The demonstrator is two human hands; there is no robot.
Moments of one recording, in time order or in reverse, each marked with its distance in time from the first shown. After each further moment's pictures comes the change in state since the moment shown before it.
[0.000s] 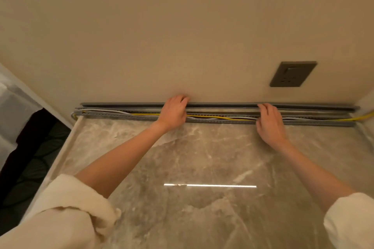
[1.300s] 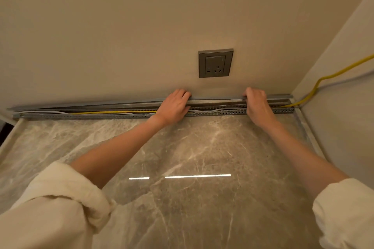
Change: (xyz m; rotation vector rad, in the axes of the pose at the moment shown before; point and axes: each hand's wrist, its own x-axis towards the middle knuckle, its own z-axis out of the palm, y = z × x) left_hand 0.088 0.190 0.051 0.061 -0.020 0.152; right_hand 0.018 0.179 -0.030 0.165 0.035 -0.133
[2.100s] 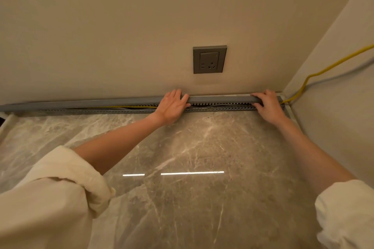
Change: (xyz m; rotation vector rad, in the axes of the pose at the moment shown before) left_hand 0.001 0.007 0.023 0.201 -0.023 0.010; right_hand -0.014 0.056 -0.016 0.055 -0.187 0.238
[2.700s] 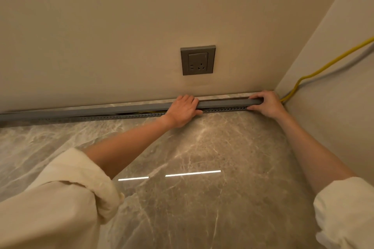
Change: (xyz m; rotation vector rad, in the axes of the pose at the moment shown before) left_hand 0.036 0.042 0.017 -0.076 -0.042 0.131; right_hand 0.005 0.010 -0.017 0.215 -0.088 0.193
